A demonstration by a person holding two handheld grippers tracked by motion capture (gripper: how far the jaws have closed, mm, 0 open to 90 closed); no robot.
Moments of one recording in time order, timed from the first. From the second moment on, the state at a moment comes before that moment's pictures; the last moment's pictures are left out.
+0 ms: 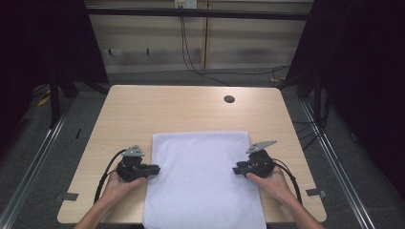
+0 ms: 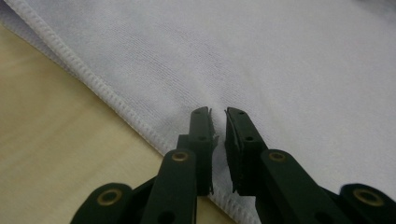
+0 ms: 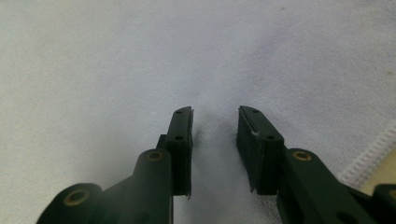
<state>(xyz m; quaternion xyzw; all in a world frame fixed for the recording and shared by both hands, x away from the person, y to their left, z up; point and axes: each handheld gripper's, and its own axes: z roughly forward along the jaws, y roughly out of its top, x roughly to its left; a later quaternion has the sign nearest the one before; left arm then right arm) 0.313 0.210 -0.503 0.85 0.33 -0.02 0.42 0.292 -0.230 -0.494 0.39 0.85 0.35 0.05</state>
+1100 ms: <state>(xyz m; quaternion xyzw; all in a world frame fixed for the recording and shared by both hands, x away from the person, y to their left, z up) 0.373 0.220 -0.486 0.83 0.37 0.05 0.42 0.353 -0.268 -0.476 0.42 0.82 0.38 0.11</state>
